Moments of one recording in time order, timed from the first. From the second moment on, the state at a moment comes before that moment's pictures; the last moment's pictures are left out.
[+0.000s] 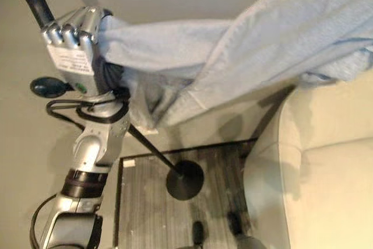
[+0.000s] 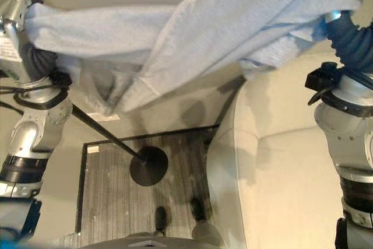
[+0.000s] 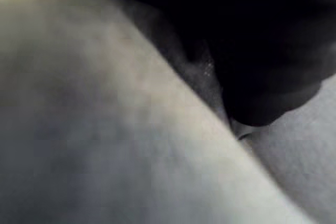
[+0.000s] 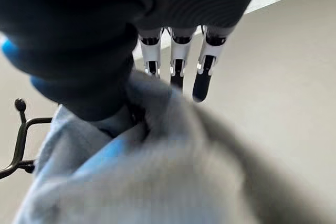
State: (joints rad) left arm -0.43 0.63 0.00 -0.11 0.93 -0.04 1.01; right arm -0.29 -0.92 -0.24 -0.38 -0.42 -0.23 -0.67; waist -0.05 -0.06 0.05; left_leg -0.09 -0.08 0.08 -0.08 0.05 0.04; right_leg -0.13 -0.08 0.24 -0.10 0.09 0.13
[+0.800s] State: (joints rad) left arm -0.35 0.61 -0.08 -0.17 0.95 -0.17 0.90; right arm -0.23 -0.89 -0.27 -0.38 -0.49 -0.18 -0.67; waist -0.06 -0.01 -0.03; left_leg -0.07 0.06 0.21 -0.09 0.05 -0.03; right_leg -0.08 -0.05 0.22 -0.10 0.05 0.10
